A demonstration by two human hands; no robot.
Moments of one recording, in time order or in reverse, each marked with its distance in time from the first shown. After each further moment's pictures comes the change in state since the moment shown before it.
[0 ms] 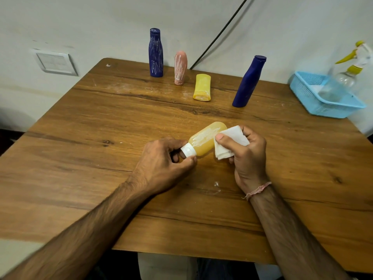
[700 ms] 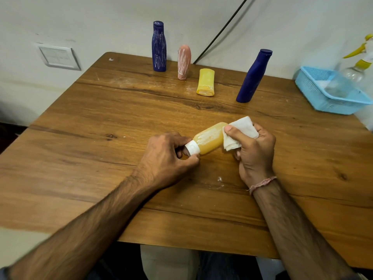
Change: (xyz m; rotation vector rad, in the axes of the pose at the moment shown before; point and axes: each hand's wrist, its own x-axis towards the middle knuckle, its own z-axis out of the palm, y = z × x) left_hand -0.001 0.004 0.001 0.051 0.027 0.063; right_hand 0.004 0.001 -0.002 0.075 0.089 0.054
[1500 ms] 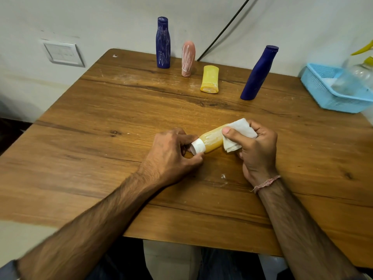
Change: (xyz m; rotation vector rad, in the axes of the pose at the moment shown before) left_hand 0.000 0.004 -0.002 0.094 -0.040 0.024; right_hand 0.002 0.008 -0.004 -0.114 -0.093 -0.065
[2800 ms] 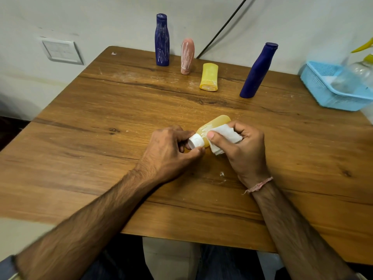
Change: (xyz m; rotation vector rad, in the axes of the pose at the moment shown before) left_hand 0.000 -0.003 0.001 -0.072 0.013 -0.029; right_hand -0.011 0.001 0.006 -0.273 -0.138 -0.261
